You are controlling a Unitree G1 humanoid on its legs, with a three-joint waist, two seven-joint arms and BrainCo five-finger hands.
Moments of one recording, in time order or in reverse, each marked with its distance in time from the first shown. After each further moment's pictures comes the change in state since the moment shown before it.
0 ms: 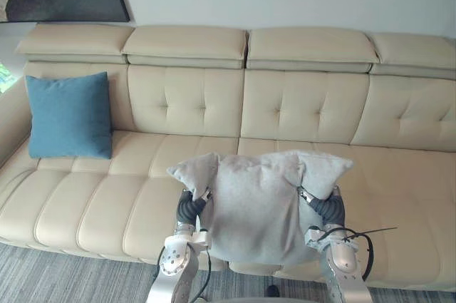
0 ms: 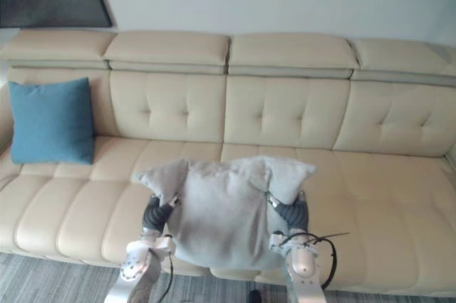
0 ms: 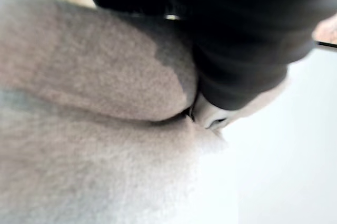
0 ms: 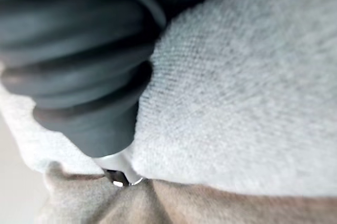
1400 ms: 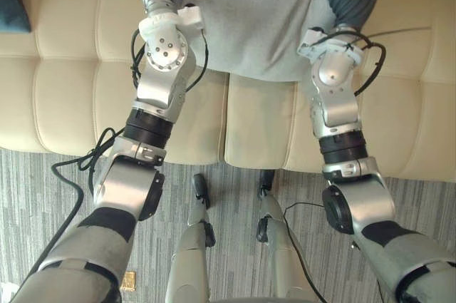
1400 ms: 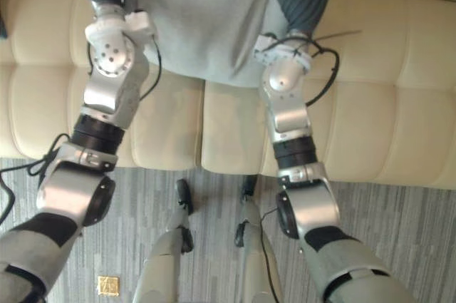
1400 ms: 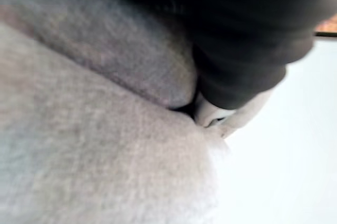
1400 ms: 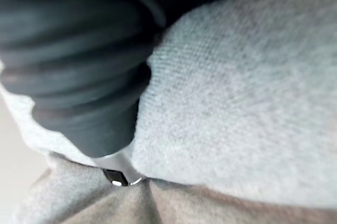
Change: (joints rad) left arm -1.435 0.220 0.130 0.583 -0.043 -0.054 0.334; right arm -1.386 -0.124 -0.055 0.497 -0.043 0.019 -0.414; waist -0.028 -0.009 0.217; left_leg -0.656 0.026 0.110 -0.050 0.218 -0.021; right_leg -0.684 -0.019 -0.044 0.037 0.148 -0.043
